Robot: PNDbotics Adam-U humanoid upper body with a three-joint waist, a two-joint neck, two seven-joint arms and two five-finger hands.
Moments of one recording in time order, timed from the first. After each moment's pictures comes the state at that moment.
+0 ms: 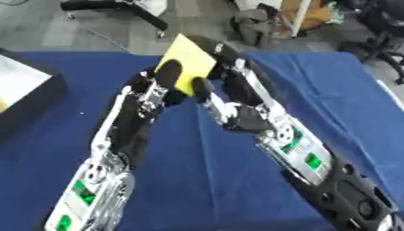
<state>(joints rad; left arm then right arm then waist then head) -0.54 0.00 -0.64 -1.76 0.50 0.32 0.34 -0.28 -0.36 0.35 -1.98 -0.02 -0.31 -0.05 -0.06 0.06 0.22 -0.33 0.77</state>
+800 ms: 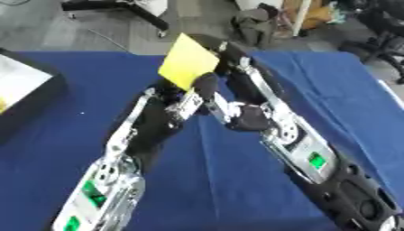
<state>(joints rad) -0.56 0.00 -0.67 -1.78 0.49 0.38 0.27 -0.28 -0.35 0.33 -1.98 0.01 -0.33 -0.04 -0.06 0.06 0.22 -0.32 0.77</state>
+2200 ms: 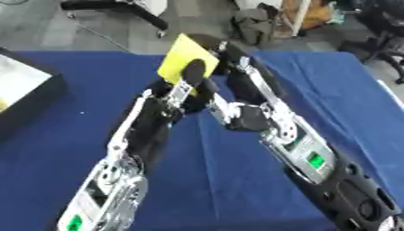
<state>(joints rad) -0.56 -0.01 -0.67 -1.77 0.57 0.36 0.37 -0.28 -0.35 0.33 -1.98 0.02 -0.33 -0.03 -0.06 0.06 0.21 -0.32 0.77</state>
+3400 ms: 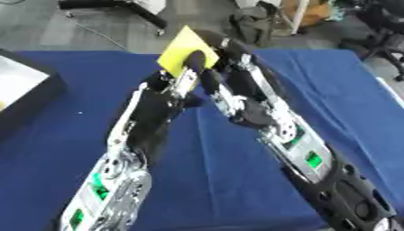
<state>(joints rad) -0.58 -0.03 -0.67 -1.78 0.64 0.36 0.52 -0.28 -0.30 0.29 -1.97 -0.02 -0.37 0.00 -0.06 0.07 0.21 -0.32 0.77</state>
